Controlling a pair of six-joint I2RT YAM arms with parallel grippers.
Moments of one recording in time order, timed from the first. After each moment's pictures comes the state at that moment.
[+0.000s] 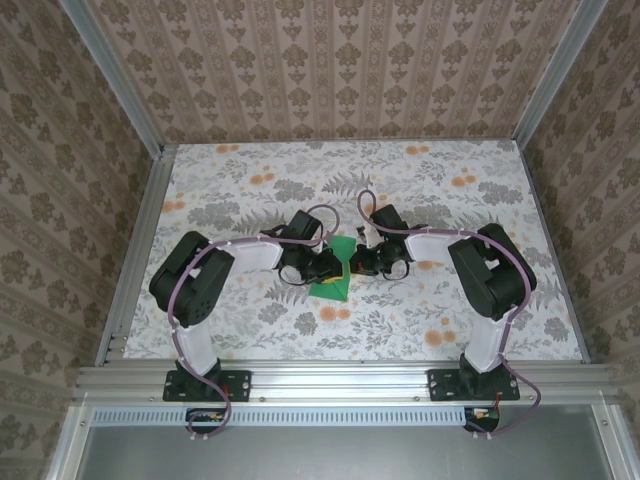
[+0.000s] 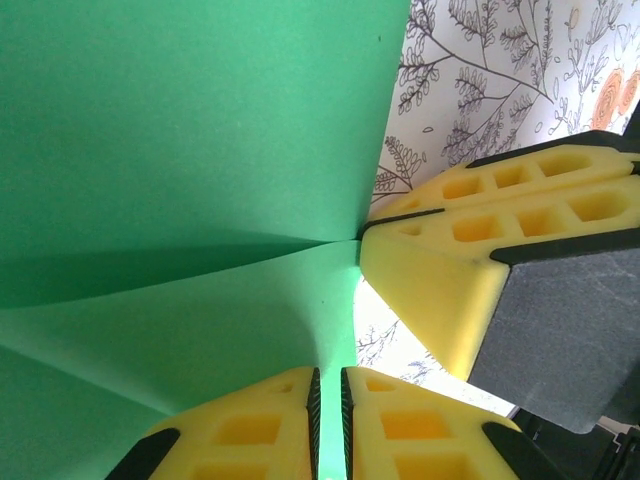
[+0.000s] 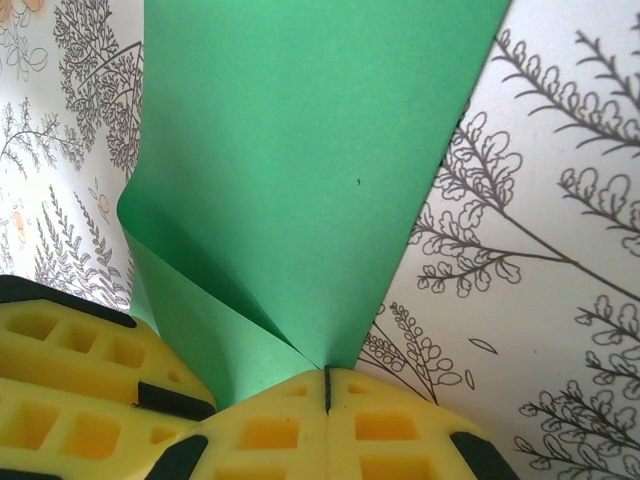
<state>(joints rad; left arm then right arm) -0.70 1.84 0.99 -0.21 0.59 -0.80 0.45 1.85 0.97 -0.24 -0.53 0.50</state>
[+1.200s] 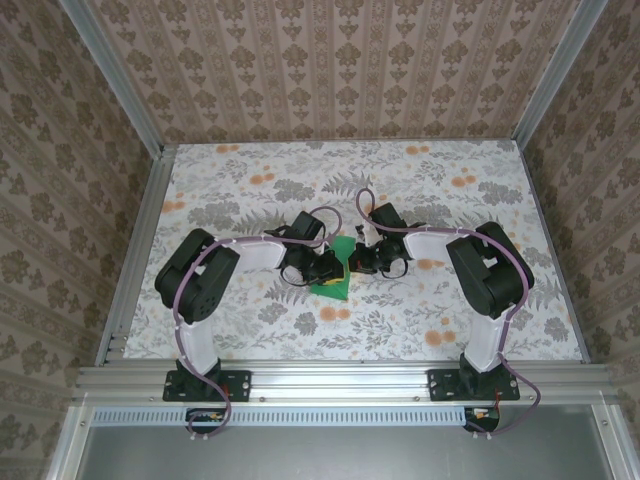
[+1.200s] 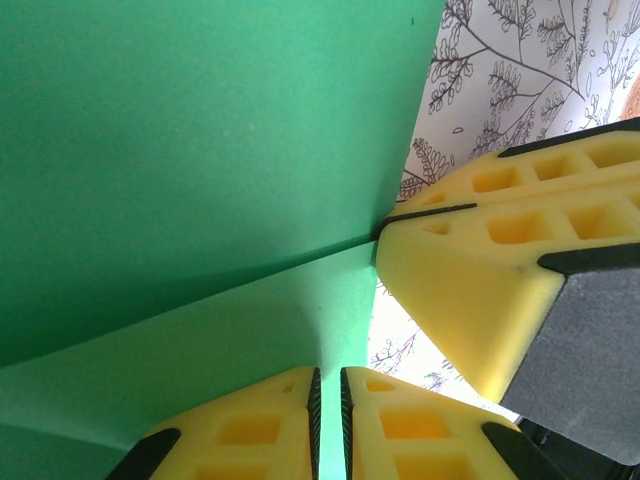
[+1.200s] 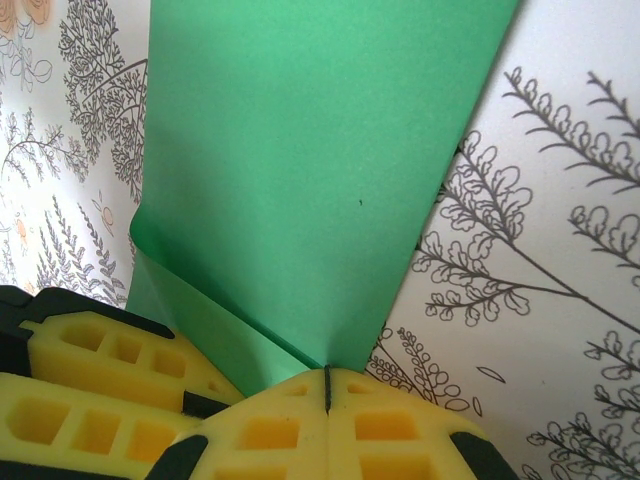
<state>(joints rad) -0.71 1.88 1.01 -0.22 0.59 -0.80 0.45 1.87 0.99 -0.25 -0.53 0.49</state>
